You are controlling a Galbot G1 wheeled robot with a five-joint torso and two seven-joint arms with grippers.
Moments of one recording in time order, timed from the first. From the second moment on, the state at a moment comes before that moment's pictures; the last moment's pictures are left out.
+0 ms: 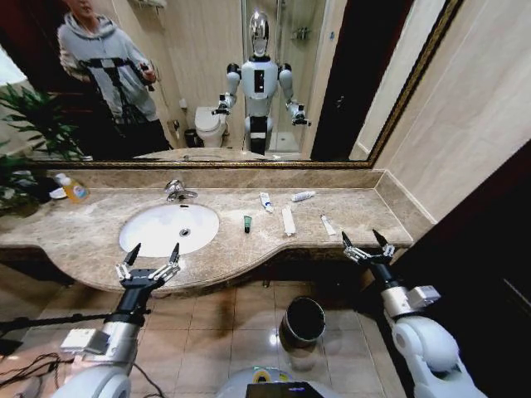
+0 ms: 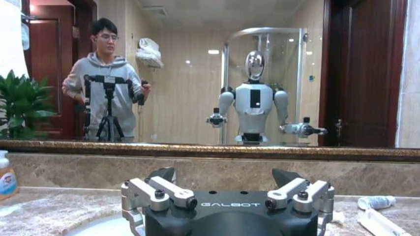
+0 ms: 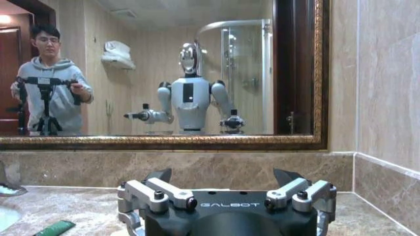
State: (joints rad) left arm 1.84 -1.36 -0.82 -2.47 -0.37 0.04 0.05; right arm -1.57 1.26 0.80 2.18 0.43 -0.03 -0.11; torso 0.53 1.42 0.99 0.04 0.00
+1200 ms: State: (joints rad) left arm 1.84 -1.36 -0.82 -2.47 -0.37 0.04 0.05; right arm -1.28 1.11 0.59 1.91 0.45 -0.15 -0.06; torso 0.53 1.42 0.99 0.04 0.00
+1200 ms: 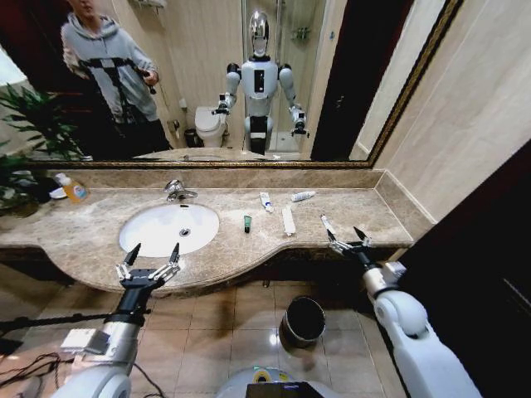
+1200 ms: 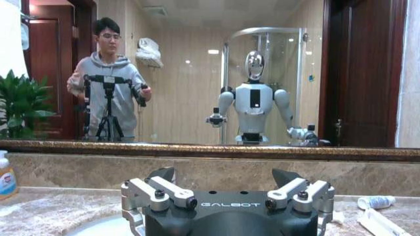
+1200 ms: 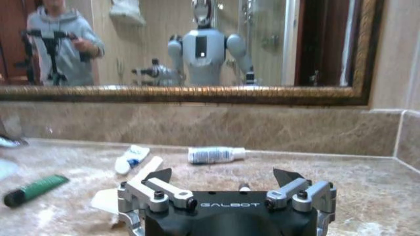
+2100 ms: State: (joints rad) left arm 1.84 -1.36 -0.82 -2.47 -0.37 0.04 0.05; right arm -0.95 1.09 0.43 1.45 0.41 -0.13 -0.07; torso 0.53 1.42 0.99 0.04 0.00
